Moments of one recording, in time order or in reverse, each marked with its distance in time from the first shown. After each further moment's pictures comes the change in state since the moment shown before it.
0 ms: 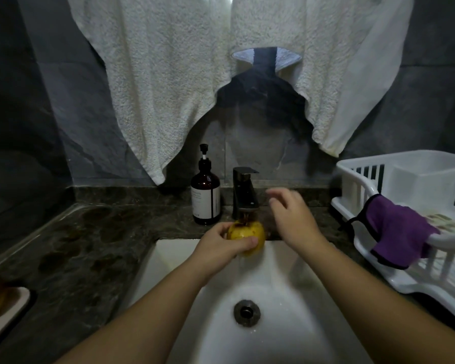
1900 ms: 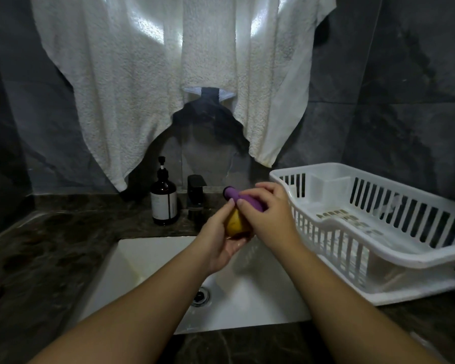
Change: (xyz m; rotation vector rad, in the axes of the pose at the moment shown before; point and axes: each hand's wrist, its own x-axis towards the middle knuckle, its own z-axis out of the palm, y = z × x) left_hand -0.080 0.099 0.107 -0.875 -0.221 -0.172; right_hand -0.089 -0.063 -0.103 0.016 0.147 -0.138
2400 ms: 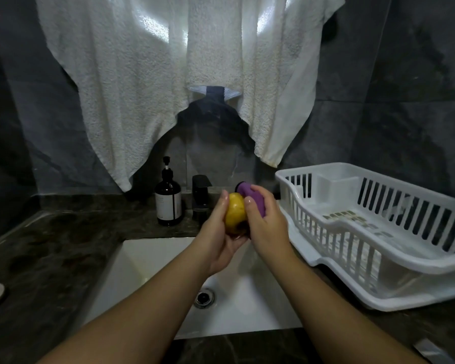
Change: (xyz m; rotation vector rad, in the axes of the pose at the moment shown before) left_hand 0.004 0.008 -0.013 0.053 -0.015 0.059; right_hand -0.004 0.019 0.033 0.171 0.064 0.029
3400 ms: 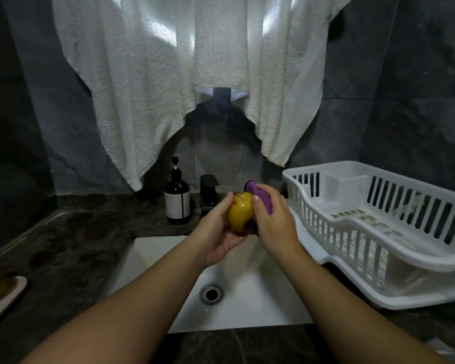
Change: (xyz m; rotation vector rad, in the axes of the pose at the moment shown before) left_hand -0.008 0.018 -0.003 0.135 0.057 -0.087; right_hand 0.003 0.004 -0.005 -0.110 -0.010 -0.016
